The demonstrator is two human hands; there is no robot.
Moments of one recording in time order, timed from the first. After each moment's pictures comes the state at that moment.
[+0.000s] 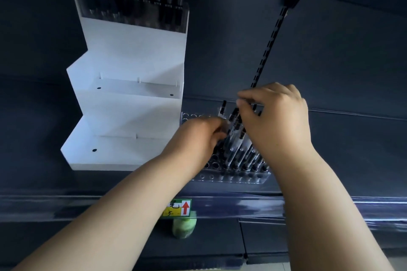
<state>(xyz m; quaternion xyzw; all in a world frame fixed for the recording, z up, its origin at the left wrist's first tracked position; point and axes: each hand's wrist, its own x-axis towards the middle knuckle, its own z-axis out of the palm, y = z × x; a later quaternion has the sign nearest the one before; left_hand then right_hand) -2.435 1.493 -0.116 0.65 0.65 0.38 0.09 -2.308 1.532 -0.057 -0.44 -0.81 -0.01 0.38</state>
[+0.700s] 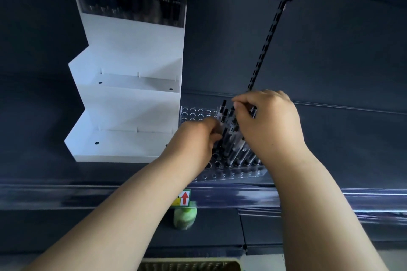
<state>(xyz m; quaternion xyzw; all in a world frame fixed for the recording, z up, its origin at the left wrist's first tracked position) -2.429 1.480 -0.127 0.63 0.69 0.36 0.08 -2.304 1.521 -0.064 -0.45 -0.82 0.05 0.36</state>
